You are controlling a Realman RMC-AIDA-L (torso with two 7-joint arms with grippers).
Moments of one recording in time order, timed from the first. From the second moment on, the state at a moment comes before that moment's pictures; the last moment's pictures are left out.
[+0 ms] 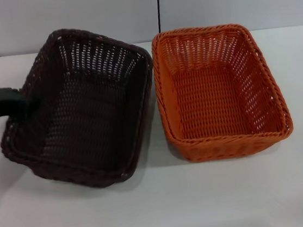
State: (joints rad) left arm -0.24 -2.06 -1.92 -1.49 2.34 -1.04 0.78; right arm 0.14 2.08 -2.37 -0.47 -1.71 1.35 2.95
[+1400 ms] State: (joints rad) left arm -0.43 -2.04 -2.24 -1.68 2.30 -1.63 1.08; right arm 0.11 2.09 -2.41 -0.51 -1.72 1.42 2.95
